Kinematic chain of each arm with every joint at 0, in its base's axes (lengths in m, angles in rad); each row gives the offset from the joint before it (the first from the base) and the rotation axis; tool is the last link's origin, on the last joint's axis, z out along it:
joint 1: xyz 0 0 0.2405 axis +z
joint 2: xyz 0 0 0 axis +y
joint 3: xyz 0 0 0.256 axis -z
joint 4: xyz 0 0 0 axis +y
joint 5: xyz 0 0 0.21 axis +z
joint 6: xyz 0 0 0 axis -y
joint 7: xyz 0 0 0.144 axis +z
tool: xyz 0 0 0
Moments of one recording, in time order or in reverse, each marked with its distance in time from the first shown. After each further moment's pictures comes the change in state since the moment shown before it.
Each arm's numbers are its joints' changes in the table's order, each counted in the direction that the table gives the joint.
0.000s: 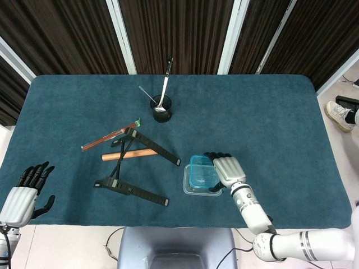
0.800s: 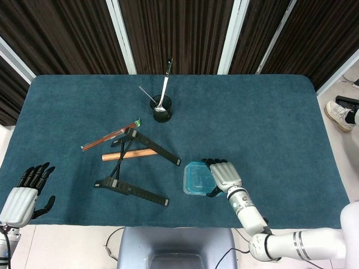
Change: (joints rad) left arm 0.000 0.005 -0.001 -0.004 0.001 0.005 -0.005; right arm 0.009 -0.061 0.030 0.053 0.001 0.018 0.012
